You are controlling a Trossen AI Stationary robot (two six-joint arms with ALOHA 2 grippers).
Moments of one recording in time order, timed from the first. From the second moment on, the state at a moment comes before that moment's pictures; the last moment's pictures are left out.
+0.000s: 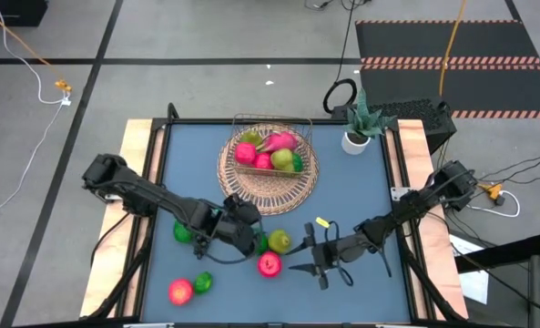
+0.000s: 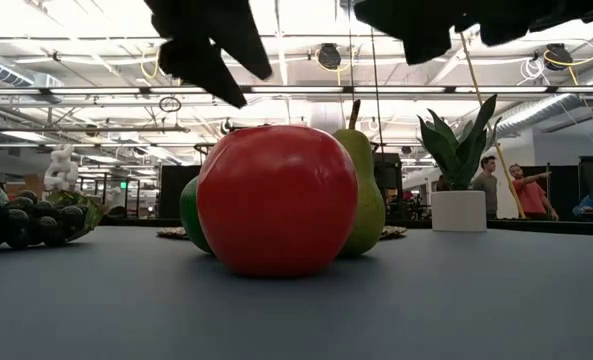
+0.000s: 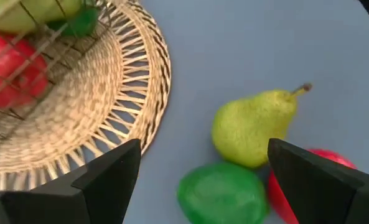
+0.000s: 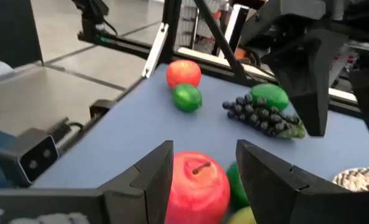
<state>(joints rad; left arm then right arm) -0.37 1.65 1.23 -0.55 -0.46 -0.68 0.54 1.61 0.66 0.72 0.32 -0.07</state>
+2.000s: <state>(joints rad) -0.37 1.96 1.24 -0.47 -0.28 -0.38 0.48 1.66 0.66 0.68 0.36 0.01</state>
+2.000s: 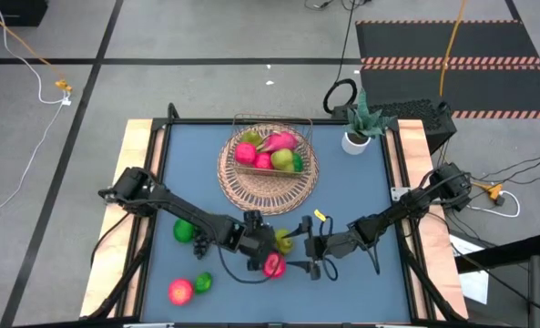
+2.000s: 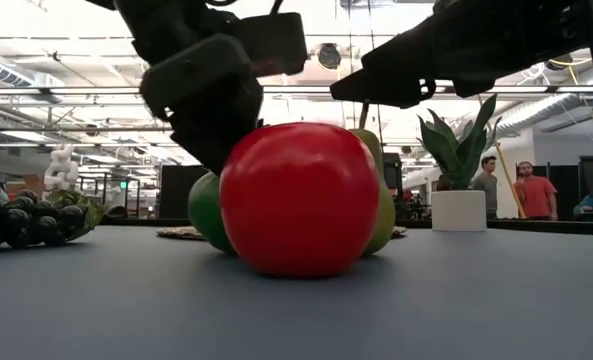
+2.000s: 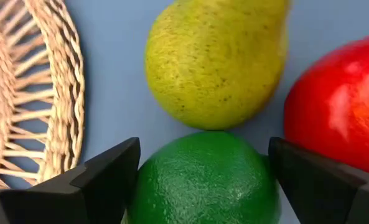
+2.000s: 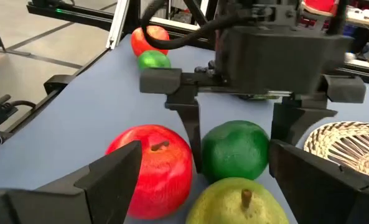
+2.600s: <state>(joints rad) -0.34 1.94 1.23 -0.49 -0.20 -0.61 0.48 1.66 0.66 0.67 0.36 0.03</state>
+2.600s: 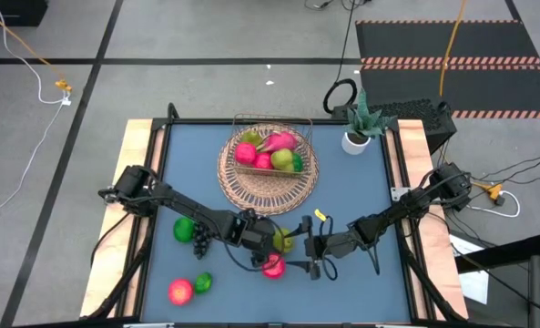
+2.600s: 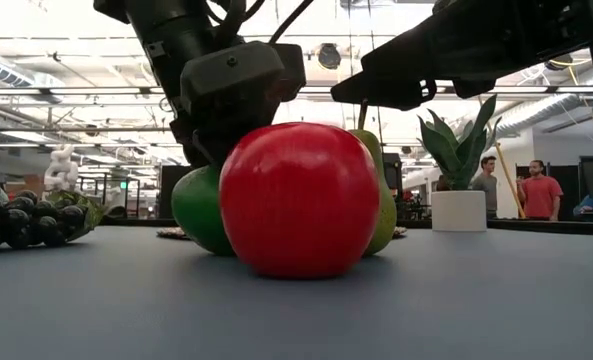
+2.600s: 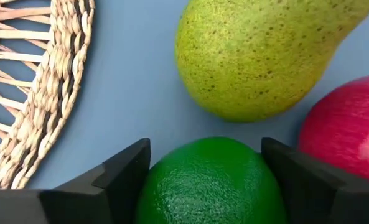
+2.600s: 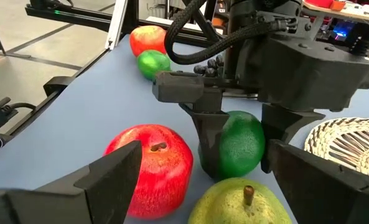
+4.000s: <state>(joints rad) 0.40 1.75 1.23 -0.11 -0.30 -0.14 0.45 1.66 0.66 0.68 0.36 0.07</state>
